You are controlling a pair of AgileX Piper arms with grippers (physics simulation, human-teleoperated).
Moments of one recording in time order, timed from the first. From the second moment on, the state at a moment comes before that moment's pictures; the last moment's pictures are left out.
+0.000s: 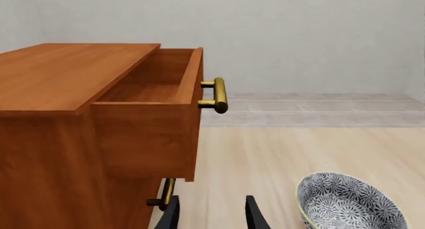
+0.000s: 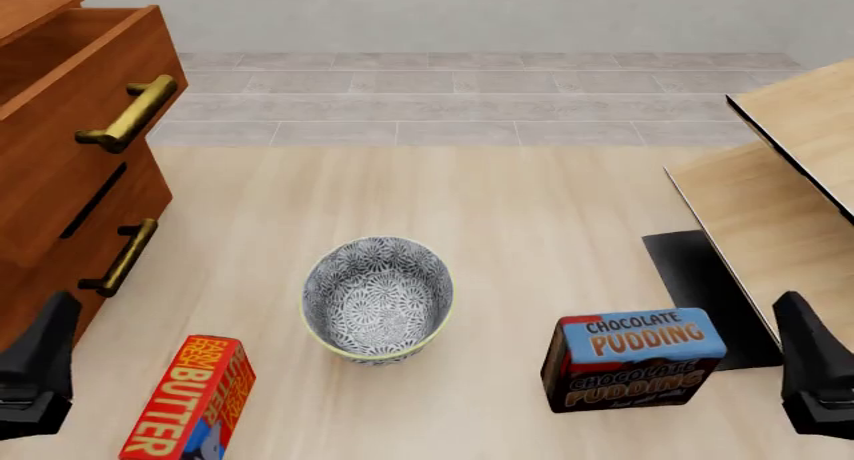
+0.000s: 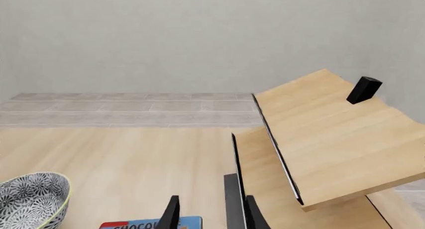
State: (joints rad) left arm 0.00 0.00 0.00 0.00 0.00; right arm 0.00 0.00 0.00 0.00 0.00
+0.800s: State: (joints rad) left arm -0.06 0.00 -0.08 0.01 0.06; right arm 0.02 0.00 -0.07 0.03 0.01
